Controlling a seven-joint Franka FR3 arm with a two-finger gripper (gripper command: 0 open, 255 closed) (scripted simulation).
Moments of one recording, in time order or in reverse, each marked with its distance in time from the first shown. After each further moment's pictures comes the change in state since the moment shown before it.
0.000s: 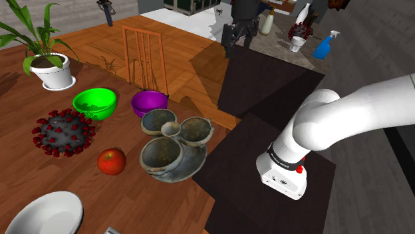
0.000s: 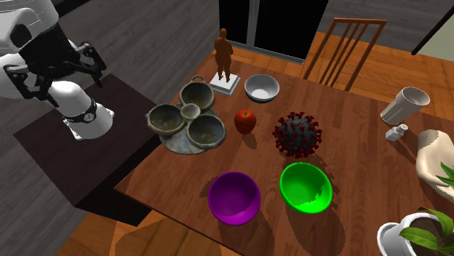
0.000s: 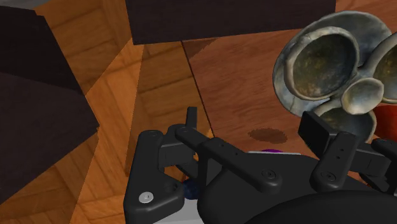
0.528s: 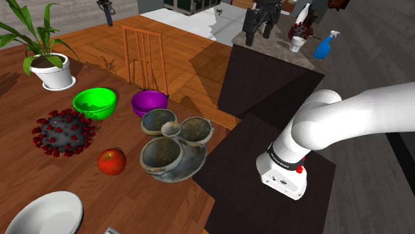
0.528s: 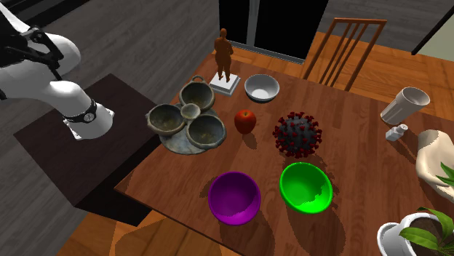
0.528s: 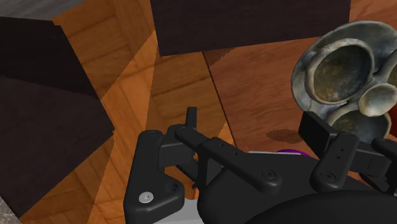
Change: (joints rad) arm -0.042 -0.088 -0.068 0.056 -0.064 -0.132 -0.072
